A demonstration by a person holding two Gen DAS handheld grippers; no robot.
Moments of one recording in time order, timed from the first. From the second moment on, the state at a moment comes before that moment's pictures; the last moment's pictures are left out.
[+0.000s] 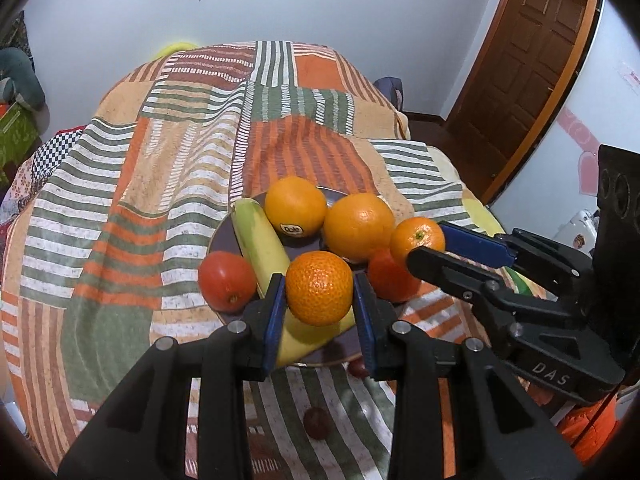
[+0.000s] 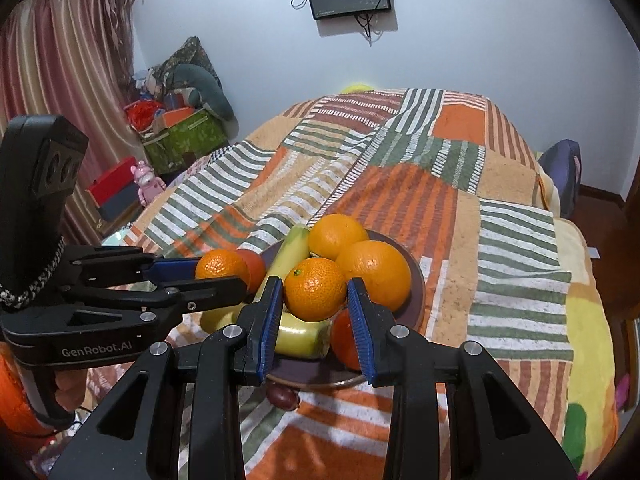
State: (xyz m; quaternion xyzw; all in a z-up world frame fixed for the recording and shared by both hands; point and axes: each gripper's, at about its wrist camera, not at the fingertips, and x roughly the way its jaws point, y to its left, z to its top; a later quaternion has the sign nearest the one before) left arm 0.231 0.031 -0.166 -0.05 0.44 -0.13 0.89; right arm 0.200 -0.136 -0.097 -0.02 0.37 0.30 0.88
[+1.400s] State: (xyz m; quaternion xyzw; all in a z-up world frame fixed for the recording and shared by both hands) left arm 0.229 0.040 -0.173 -0.04 0.45 -0.10 0.89; right arm 0.203 -0.137 -0.101 -0.04 0.39 0.29 0.87
